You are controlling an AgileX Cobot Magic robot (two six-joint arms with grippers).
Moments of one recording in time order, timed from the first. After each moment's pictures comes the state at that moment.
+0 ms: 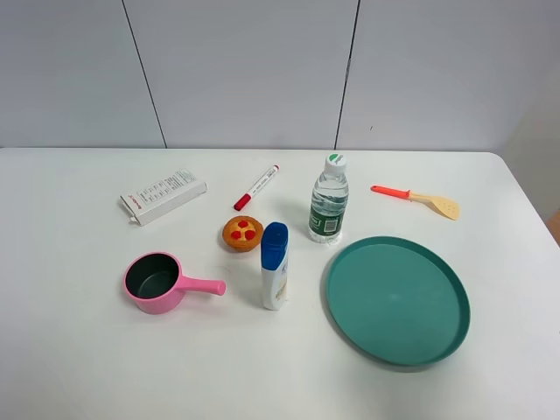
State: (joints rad) left arm -0.01 -0.01 -0.51 0.02 1.06 0.00; right arm -0.02 0.00 -0.50 0.08 1.06 -0.14
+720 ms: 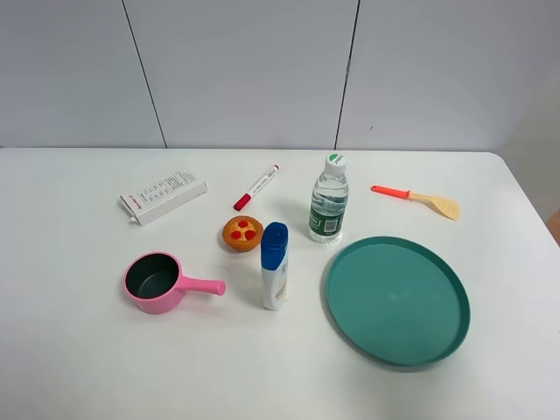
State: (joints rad) left arm -0.01 -0.01 -0.51 0.02 1.06 0.00; right arm -0.02 0.00 -0.50 0.08 1.06 -0.14
